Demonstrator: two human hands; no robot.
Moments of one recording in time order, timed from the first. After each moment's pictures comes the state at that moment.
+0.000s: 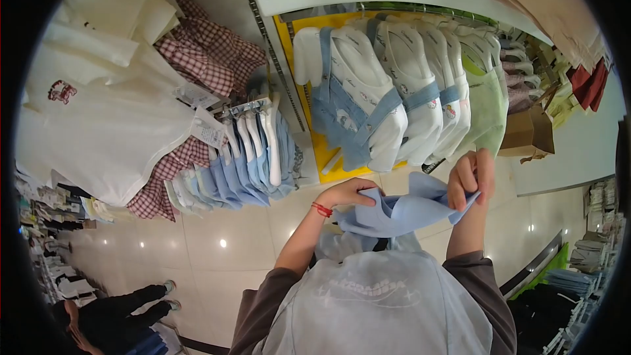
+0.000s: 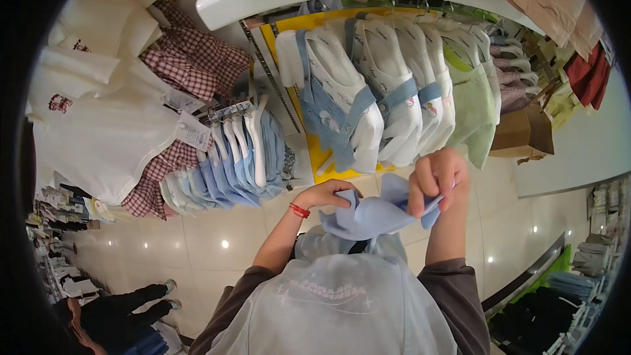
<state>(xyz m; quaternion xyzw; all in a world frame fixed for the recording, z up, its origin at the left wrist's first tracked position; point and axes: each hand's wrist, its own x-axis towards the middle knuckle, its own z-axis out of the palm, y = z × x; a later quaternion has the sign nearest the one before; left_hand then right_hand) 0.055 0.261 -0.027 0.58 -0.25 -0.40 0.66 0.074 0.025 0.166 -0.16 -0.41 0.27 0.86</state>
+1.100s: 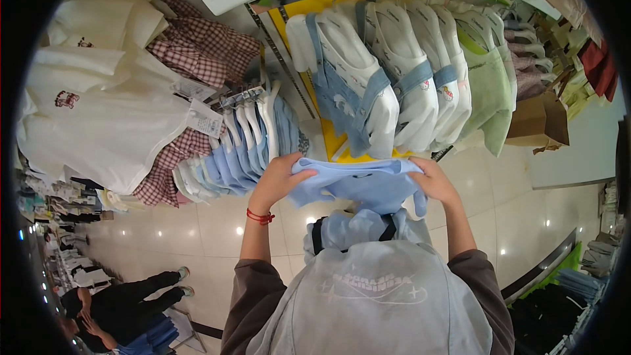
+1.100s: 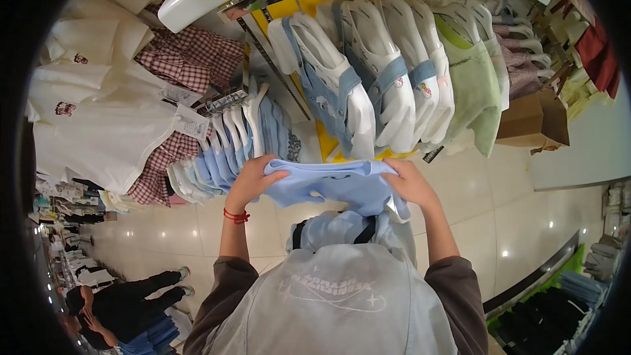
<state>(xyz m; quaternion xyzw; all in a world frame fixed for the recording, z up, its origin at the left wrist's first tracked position) 0.014 0.335 0.095 0.91 -0.08 -0.05 0.40 0.057 -0.009 0.059 -0.81 -0.20 0.19 0.51</state>
